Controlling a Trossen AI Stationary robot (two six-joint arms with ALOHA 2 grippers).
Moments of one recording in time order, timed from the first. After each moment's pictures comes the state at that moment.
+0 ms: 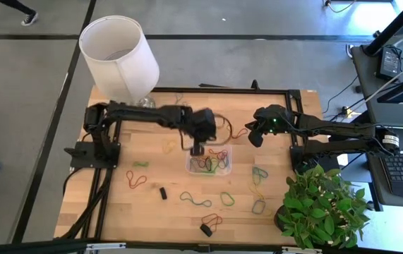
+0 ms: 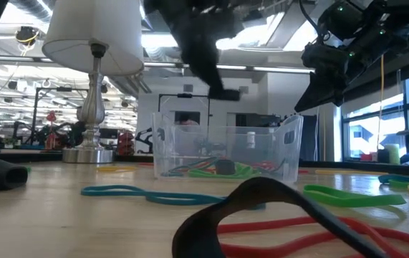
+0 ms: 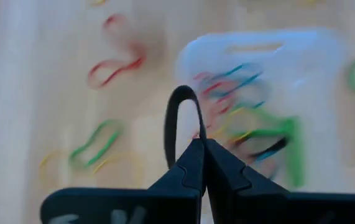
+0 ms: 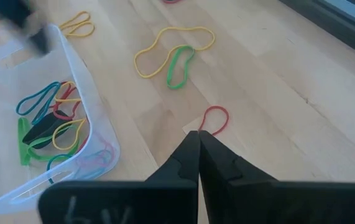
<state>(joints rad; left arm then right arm) 0.11 1.83 1.52 -0.68 0.03 0.15 -0.34 0.96 0.54 -0.26 0.03 0.25</state>
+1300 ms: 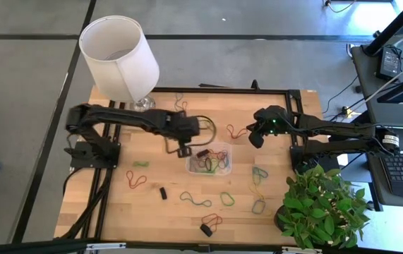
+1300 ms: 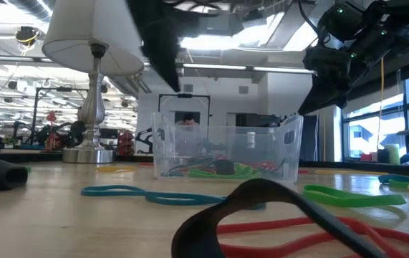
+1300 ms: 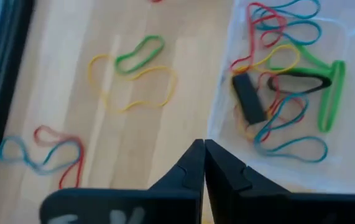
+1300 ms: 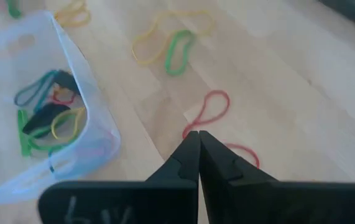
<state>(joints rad) 0.06 1.61 1.33 -0.81 -0.22 -0.08 -0.34 0.96 0.54 -0.30 0.02 0.29</state>
